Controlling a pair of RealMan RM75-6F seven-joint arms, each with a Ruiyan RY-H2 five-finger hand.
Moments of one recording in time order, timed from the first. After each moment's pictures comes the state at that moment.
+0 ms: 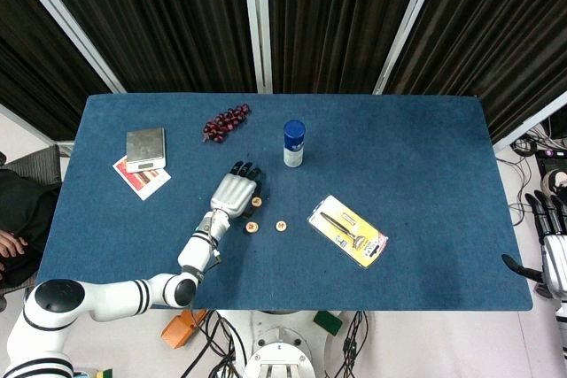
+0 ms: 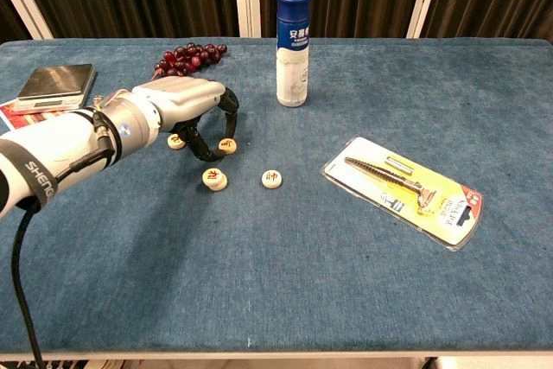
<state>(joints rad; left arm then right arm) -0.89 -1.84 -0.22 -1.23 0.87 0.89 0.58 0.03 -1.08 0.08 -1.55 -1.49 1.53 0.04</state>
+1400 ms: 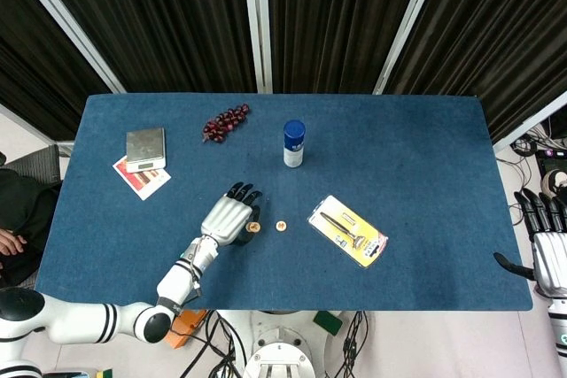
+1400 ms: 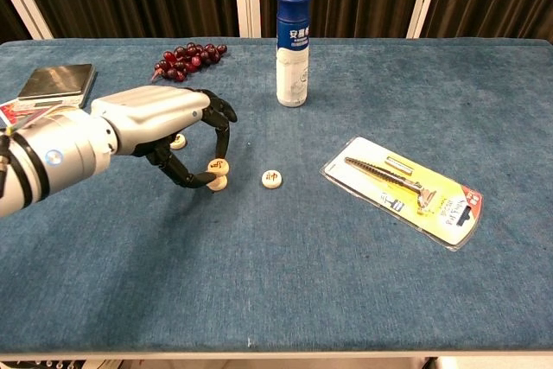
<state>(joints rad) -0.78 -1.68 -0.10 -1.59 0.98 1.03 0.61 0.05 -1.09 0.08 -1.54 -1.51 1.53 0.05</state>
